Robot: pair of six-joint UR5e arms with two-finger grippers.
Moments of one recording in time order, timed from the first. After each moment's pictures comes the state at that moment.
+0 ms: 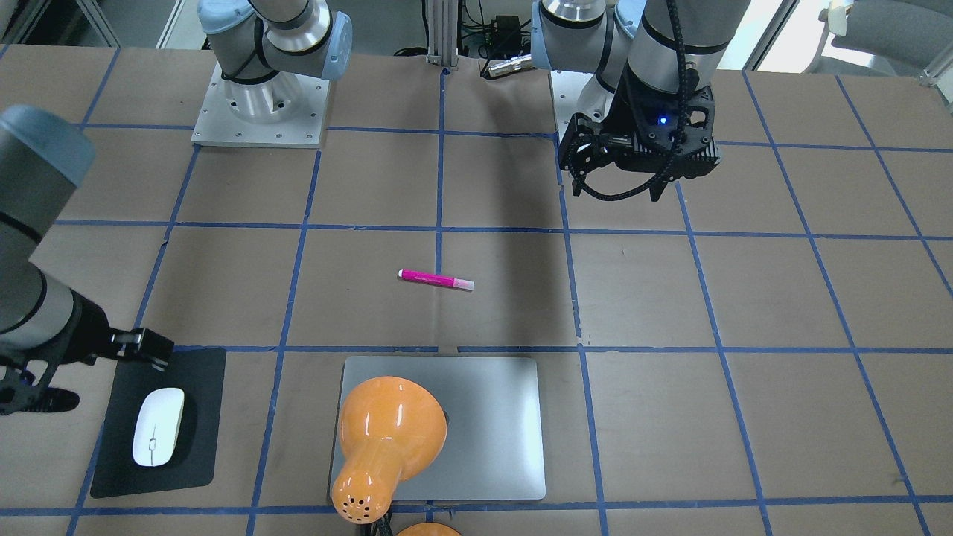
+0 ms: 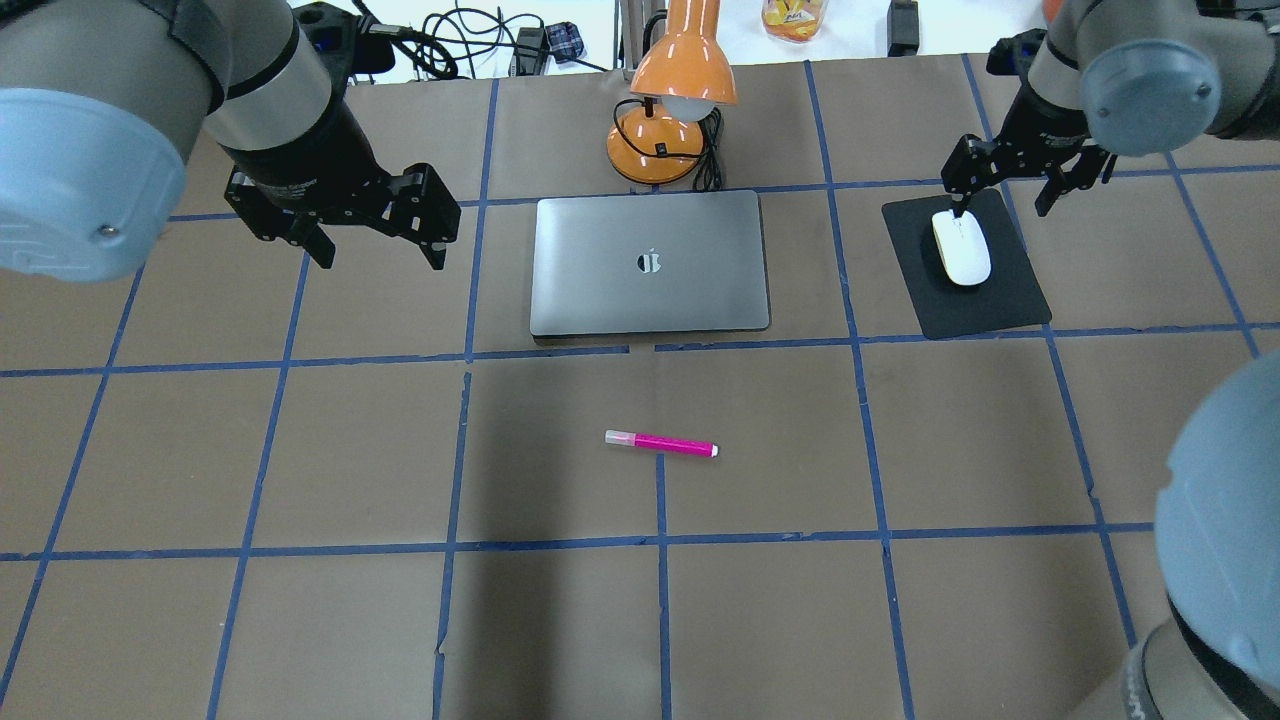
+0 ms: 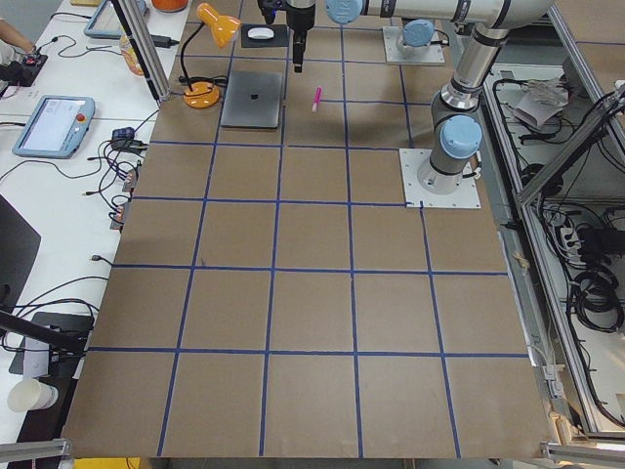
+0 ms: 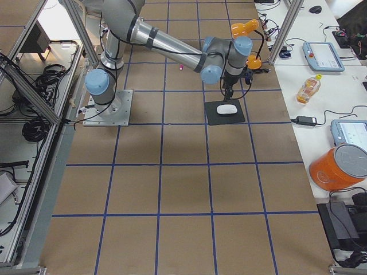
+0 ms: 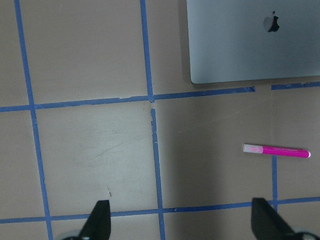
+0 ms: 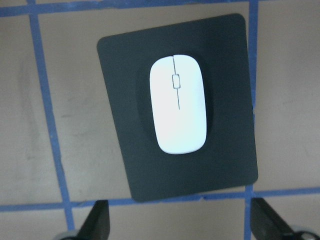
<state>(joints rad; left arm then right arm) -1.64 -1.56 -1.59 -1.53 1.58 0.00 1.35 -1.20 1.52 -1.82 -1.59 -0.15</state>
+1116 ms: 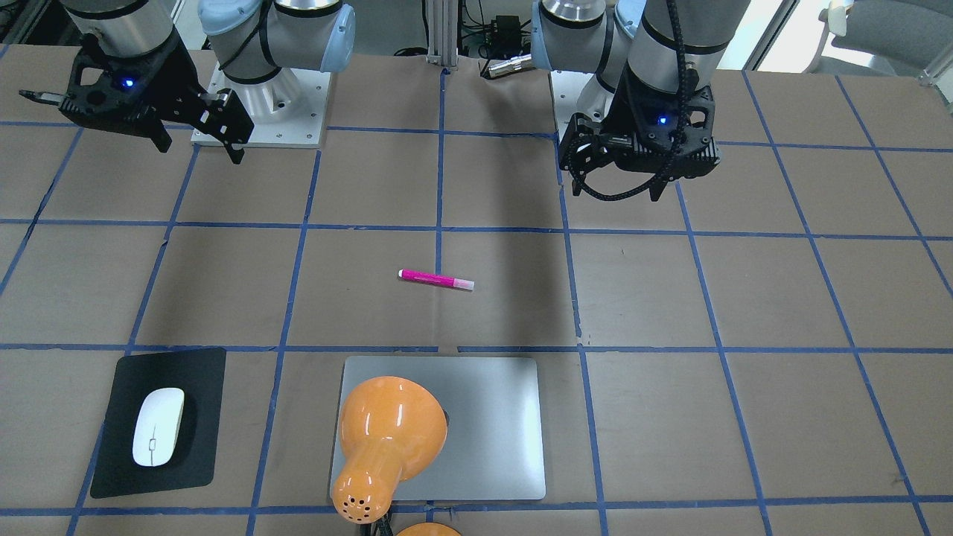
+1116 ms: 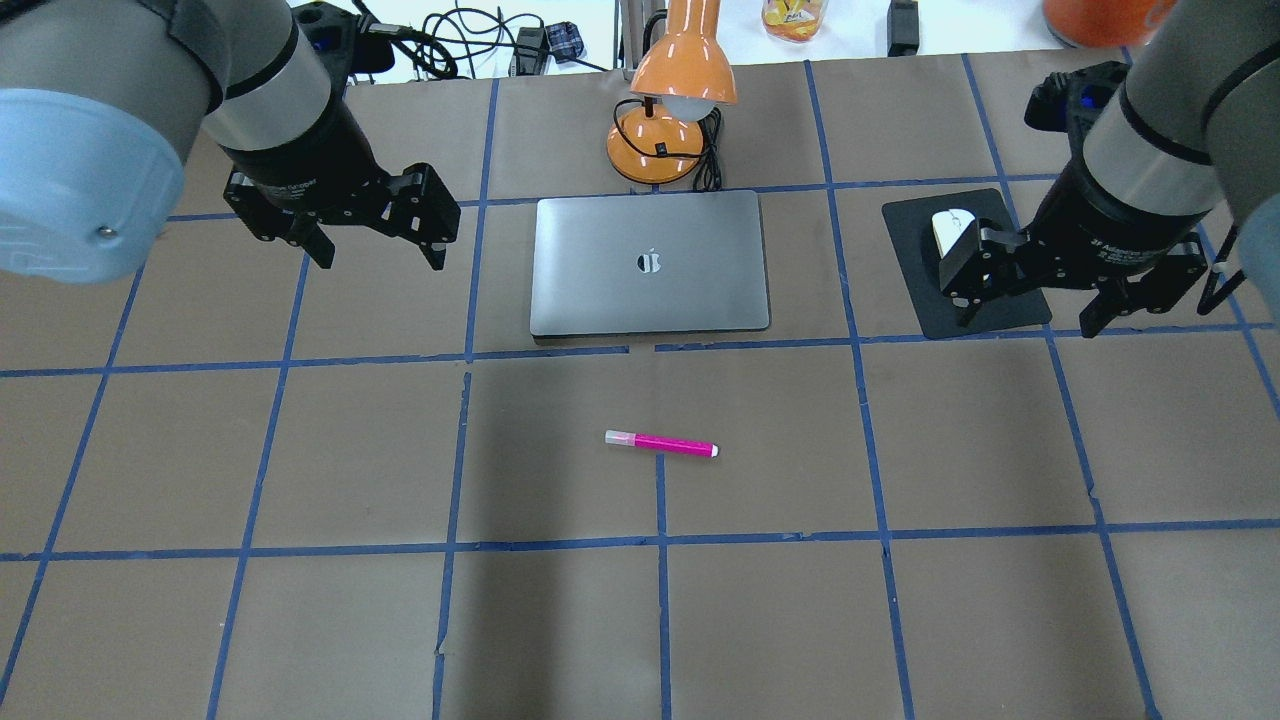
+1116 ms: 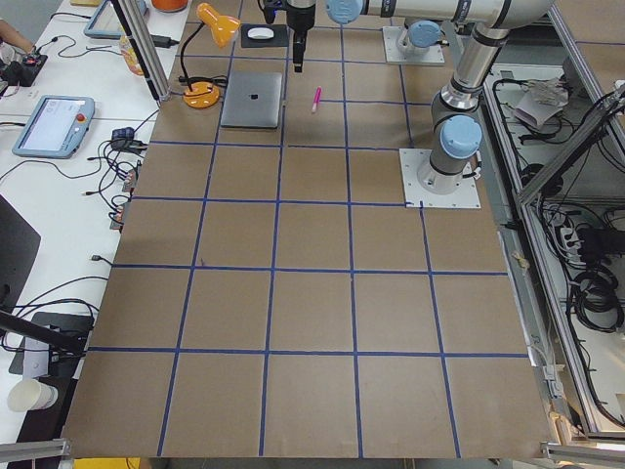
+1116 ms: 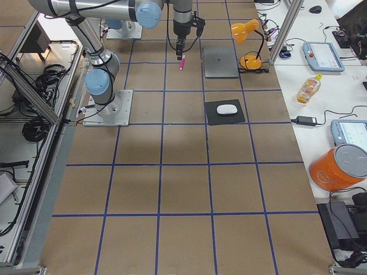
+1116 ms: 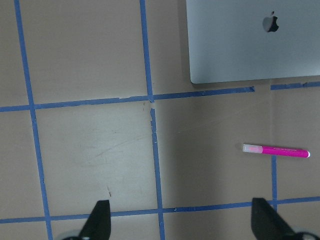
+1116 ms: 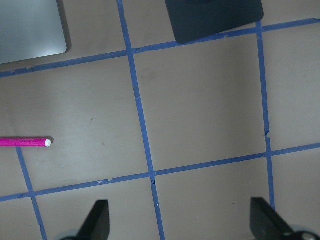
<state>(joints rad) -1.64 -1.56 -1.59 -1.53 1.58 0.00 1.47 -1.74 1.74 -1.54 -1.59 0.05</state>
